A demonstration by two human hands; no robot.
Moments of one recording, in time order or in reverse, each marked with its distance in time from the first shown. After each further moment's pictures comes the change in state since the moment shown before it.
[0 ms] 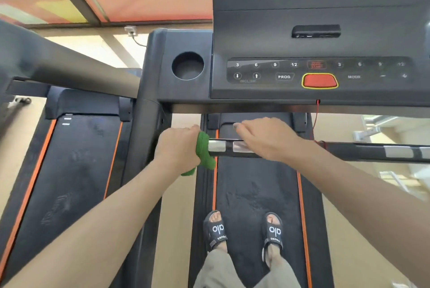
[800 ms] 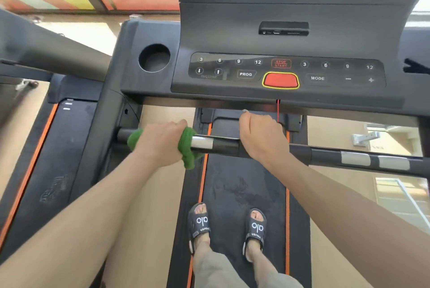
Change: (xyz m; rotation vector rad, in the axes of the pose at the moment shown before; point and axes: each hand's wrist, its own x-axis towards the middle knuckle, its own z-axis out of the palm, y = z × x) left_hand 0.020 0.068 -0.009 0.065 -0.089 -0.020; right_hand -0.025 0.078 -0.010 0.090 0.328 0.079
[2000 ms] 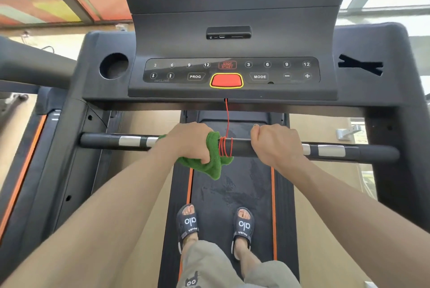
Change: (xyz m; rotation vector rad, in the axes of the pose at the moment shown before) left_hand 0.054 0.140 -0.034 -0.256 -0.406 0.117; right_hand -0.037 0.132 -0.049 -0.604 -0.163 -0.205
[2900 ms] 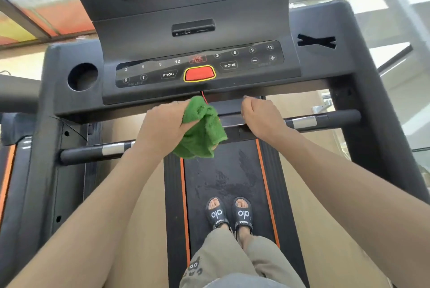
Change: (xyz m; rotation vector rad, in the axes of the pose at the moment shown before) left_hand -0.044 0.005 -0.019 -0.157 0.727 0.268; right_hand -0.002 0.013 -0.014 0.630 0.099 0.368
